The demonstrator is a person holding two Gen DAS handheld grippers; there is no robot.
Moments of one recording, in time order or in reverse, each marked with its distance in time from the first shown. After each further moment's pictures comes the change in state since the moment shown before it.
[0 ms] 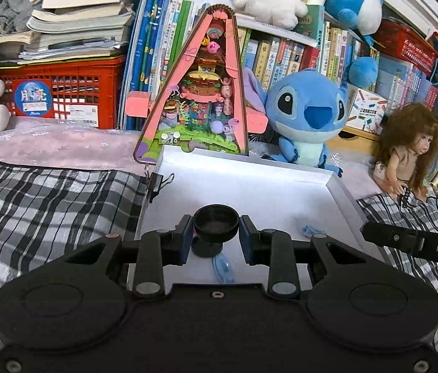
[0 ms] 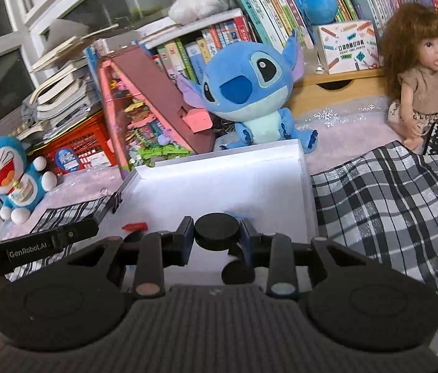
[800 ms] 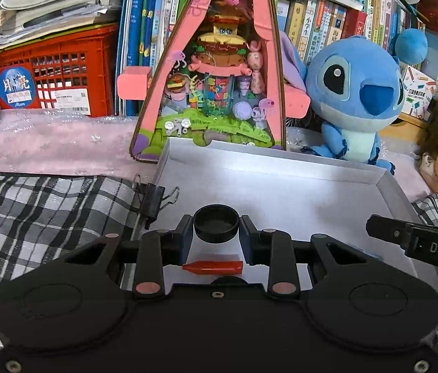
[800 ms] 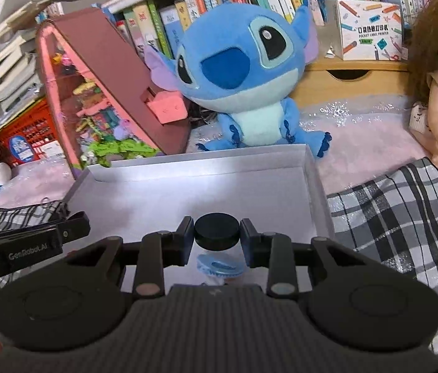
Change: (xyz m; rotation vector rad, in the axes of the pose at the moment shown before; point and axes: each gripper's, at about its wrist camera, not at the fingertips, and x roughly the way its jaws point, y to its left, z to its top) left arm 0.100 0.003 0.022 0.005 0.096 0.090; right arm 0.097 0.000 0.030 -0.042 0.084 -0.109
